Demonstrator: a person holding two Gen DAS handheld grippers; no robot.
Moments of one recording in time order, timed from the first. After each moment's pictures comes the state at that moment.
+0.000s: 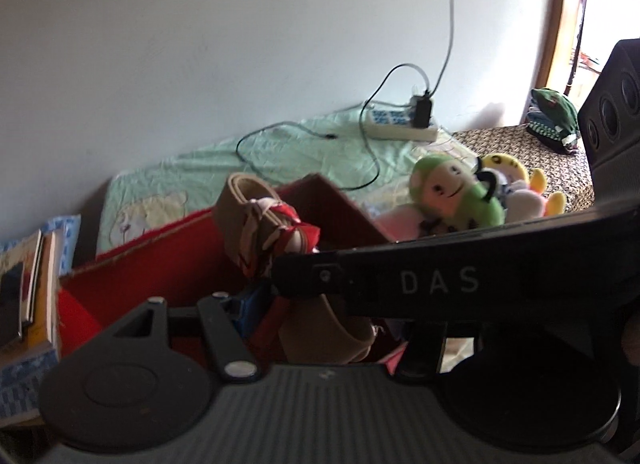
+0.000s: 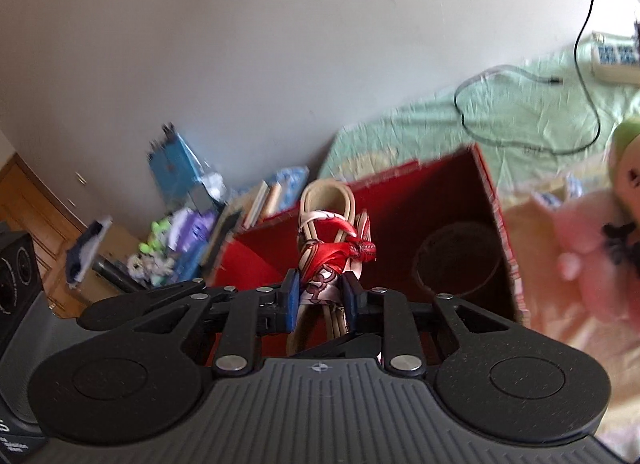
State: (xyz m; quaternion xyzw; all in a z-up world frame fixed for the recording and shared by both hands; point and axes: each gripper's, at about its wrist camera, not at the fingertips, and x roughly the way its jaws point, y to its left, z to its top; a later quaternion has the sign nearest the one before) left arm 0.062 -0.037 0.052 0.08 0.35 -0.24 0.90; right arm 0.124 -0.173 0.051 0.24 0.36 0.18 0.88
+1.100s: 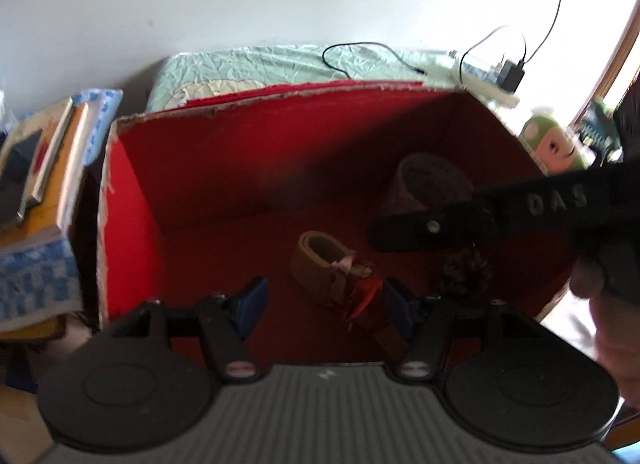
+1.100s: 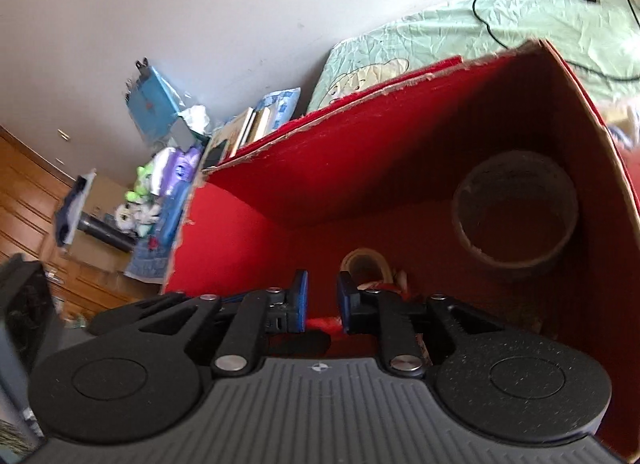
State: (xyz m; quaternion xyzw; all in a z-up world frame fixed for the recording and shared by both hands) left arm 0.099 0.047 -0.009 0.02 0.45 -0.18 0.88; right arm 0.167 -0.138 0.017 0.24 0.45 0.20 0.84
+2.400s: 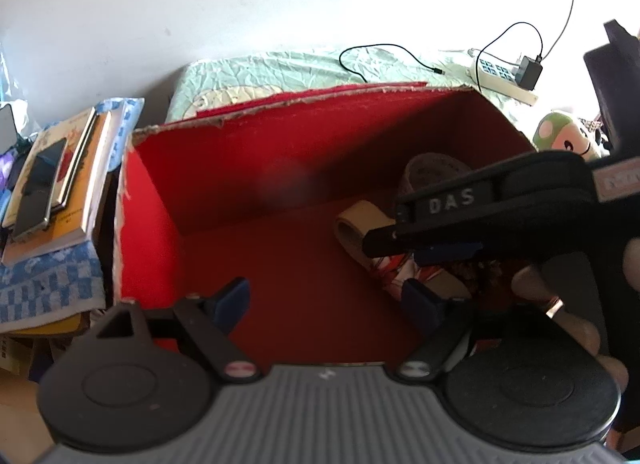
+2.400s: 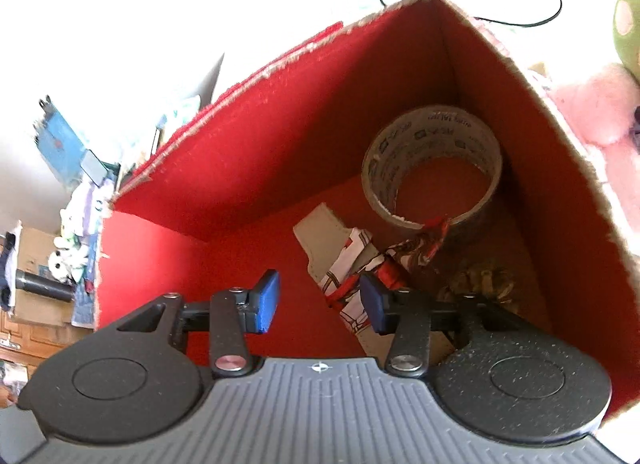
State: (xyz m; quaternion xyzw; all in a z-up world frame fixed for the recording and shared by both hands) left arm 0.096 0.040 0.001 0.03 0.45 -0.14 0.88; right arm 0.148 -0.160 0.013 0.28 0.49 0.06 0.83
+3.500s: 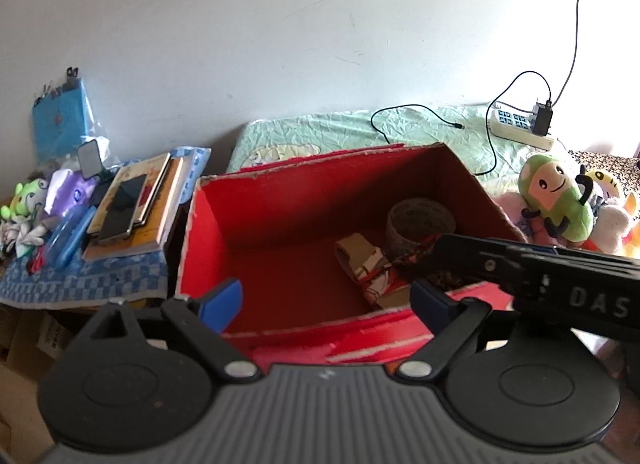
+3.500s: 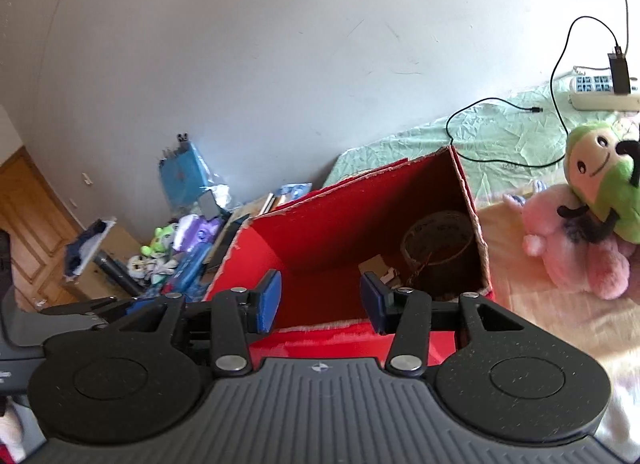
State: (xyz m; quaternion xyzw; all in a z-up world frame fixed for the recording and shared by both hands) left arm -0.002 -0.006 0.067 0.05 0.37 -0.03 0.93; right arm 0.033 -0.192 0.064 0.24 0.29 0.19 0.91
